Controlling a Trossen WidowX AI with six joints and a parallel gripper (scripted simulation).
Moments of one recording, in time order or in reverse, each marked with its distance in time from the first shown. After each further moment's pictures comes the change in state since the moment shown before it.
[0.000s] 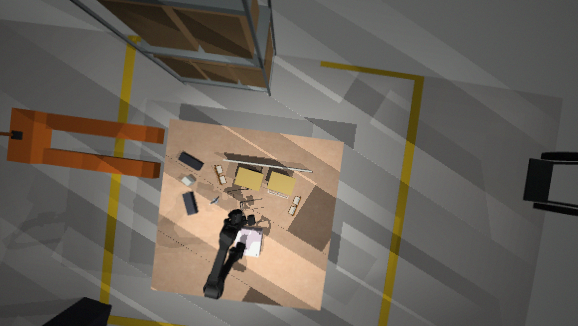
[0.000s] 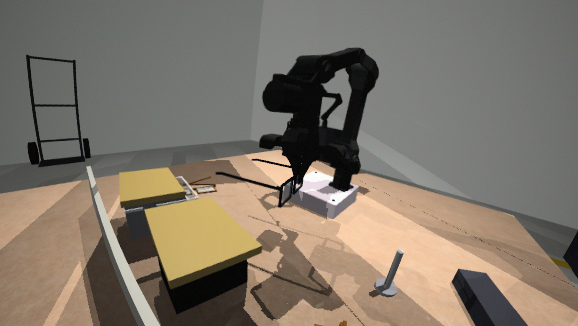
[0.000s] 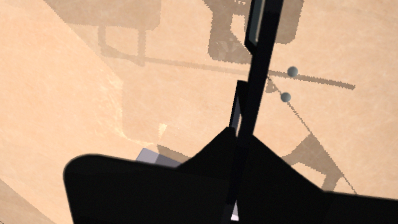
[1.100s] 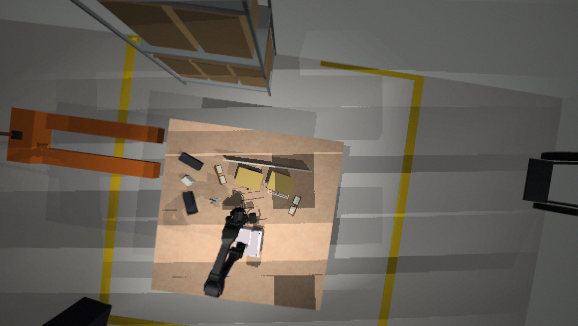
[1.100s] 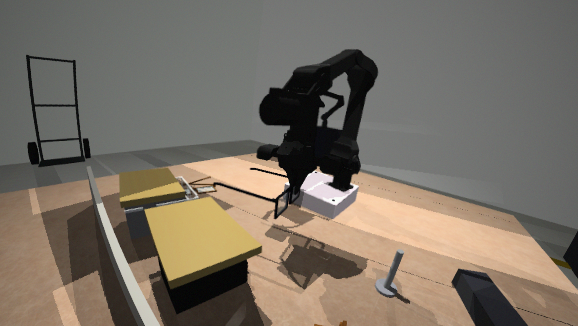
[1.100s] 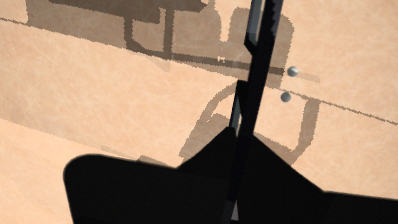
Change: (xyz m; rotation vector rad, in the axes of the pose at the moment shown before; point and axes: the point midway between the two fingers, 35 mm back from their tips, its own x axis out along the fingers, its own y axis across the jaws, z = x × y) arm 0.026 -0.003 0.004 0.013 -0.012 -0.002
